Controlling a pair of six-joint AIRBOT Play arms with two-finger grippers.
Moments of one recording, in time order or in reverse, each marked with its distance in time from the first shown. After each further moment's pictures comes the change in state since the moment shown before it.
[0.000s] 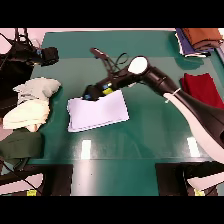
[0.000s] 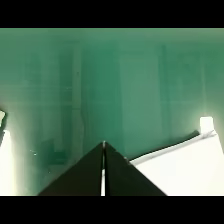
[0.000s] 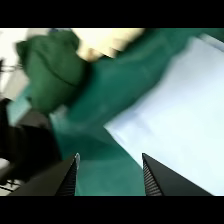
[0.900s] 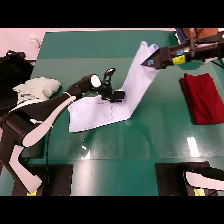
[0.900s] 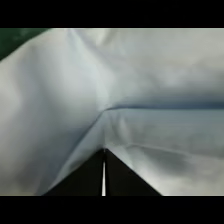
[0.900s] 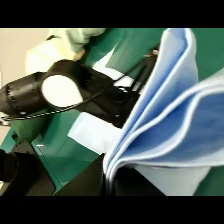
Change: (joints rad) left arm -0.468 -0.515 -0.002 -0.365 0.181 0.042; right arm -0.471 0.286 -0.001 0.048 0.263 0.033
